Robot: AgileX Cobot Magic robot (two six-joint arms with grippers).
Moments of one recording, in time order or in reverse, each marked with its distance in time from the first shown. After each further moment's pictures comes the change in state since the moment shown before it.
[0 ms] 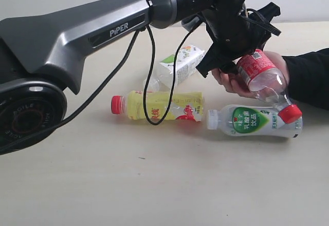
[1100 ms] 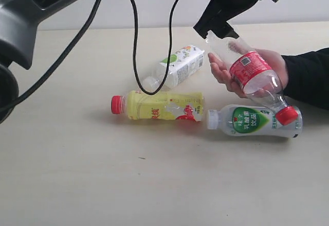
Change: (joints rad) left arm 0.011 -0.144 -0.004 0.015 -0.010 0.041; right arm 0.000 0.000 0.000 0.000 0.000 0.000
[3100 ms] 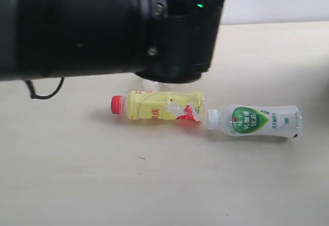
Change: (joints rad) left arm -0.294 -0.493 0.915 1.282 0.258 -0.350; right arm 0.000 0.000 0.000 0.000 0.000 0.000
